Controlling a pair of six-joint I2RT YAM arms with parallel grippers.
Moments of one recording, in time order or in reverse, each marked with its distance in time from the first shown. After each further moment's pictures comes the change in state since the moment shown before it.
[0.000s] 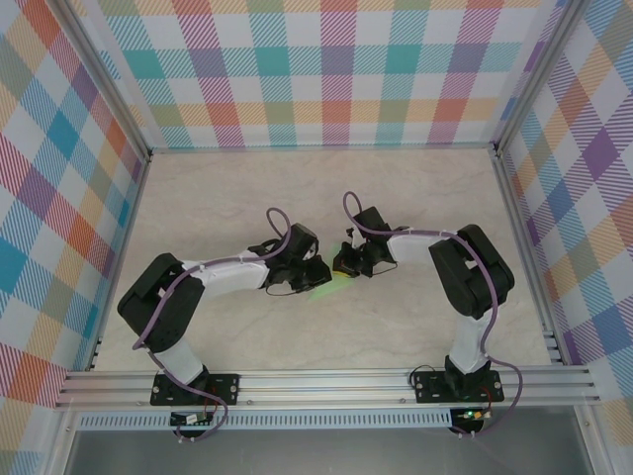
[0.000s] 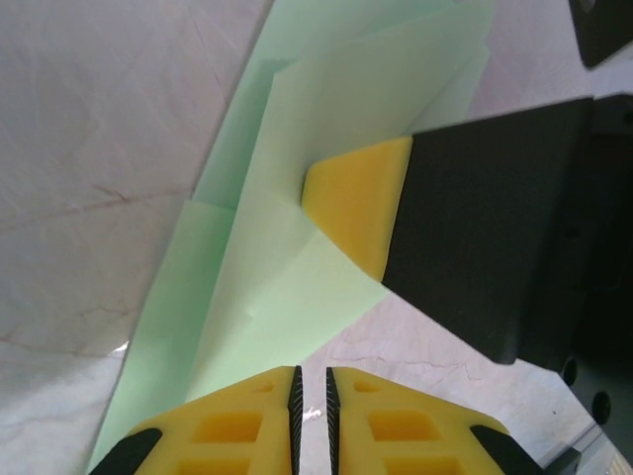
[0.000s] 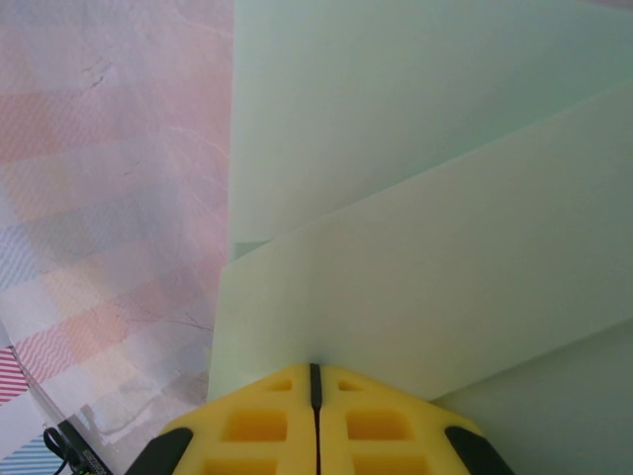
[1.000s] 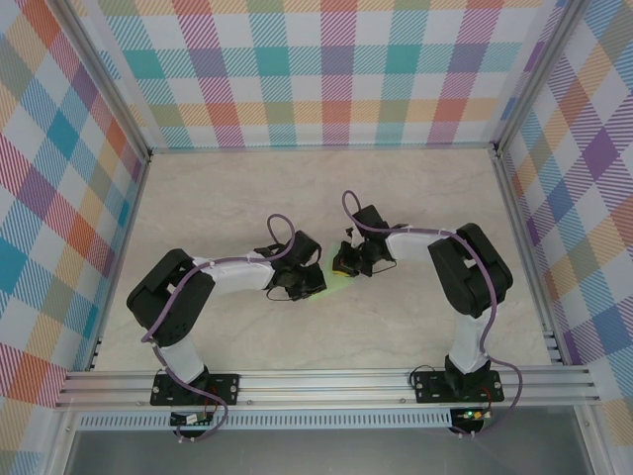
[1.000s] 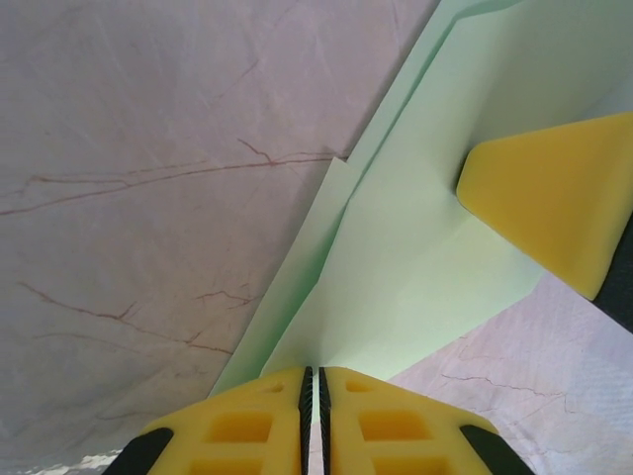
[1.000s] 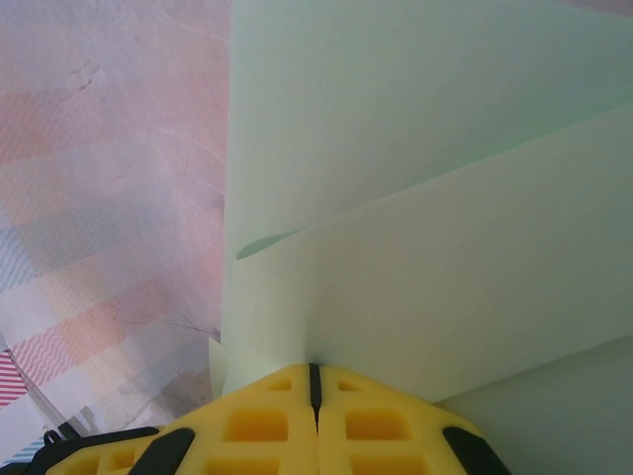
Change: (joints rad) left arm -0.006 0.056 0.000 -0.073 -0.059 -0.032; right arm 0.000 0.013 0.031 -0.050 0.007 0.003
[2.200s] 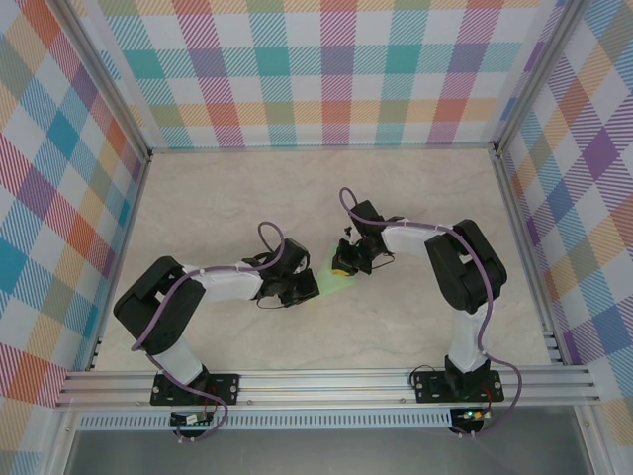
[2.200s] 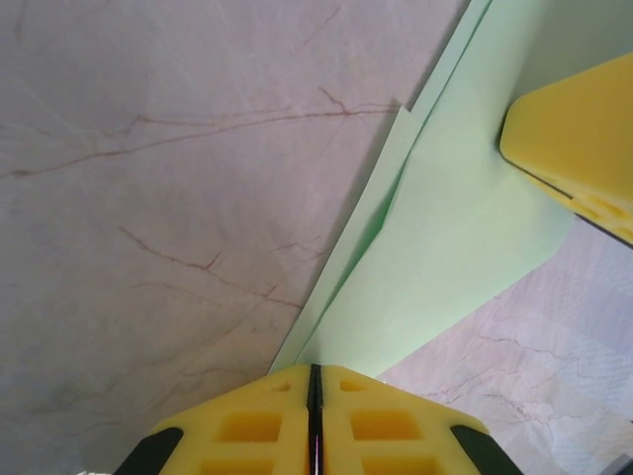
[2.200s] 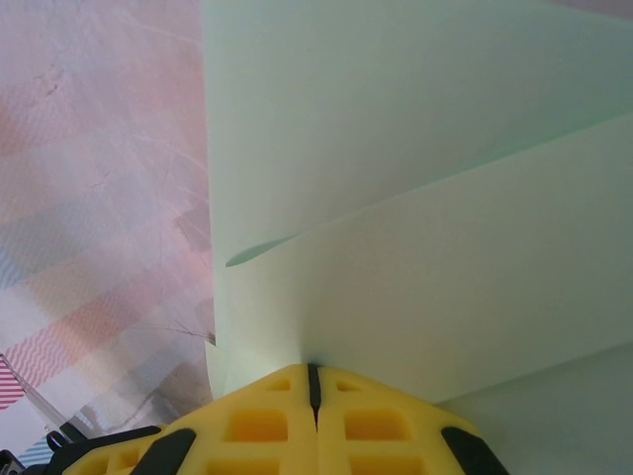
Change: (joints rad) left arm 0.027 -0.080 -0.154 0.118 0.047 0.027; right arm 0.000 0.047 0.094 -0.142 0.004 0.000
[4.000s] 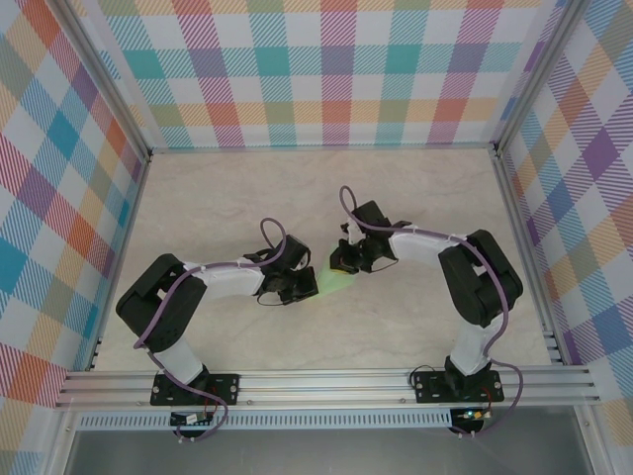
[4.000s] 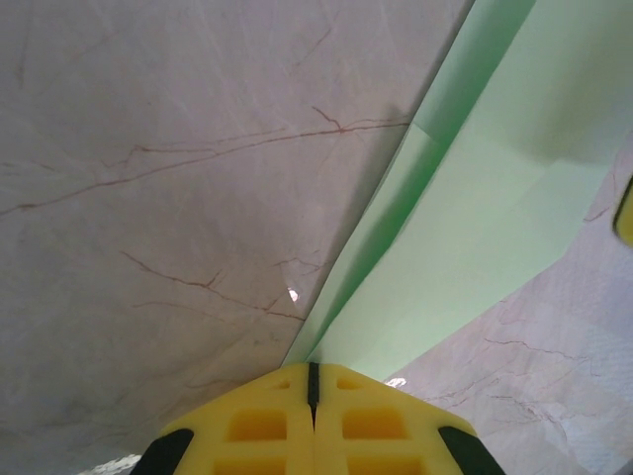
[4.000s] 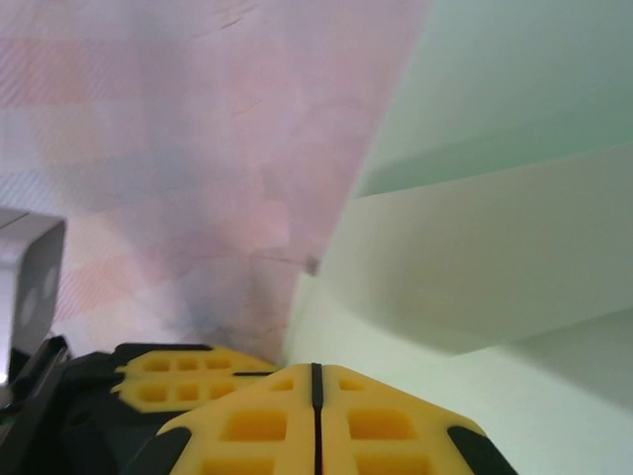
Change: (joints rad) left arm 0.015 0.022 0.048 -0.049 -0.002 0.048; right arm 0.037 -0.133 -0.085 0.104 -0.066 -0.104
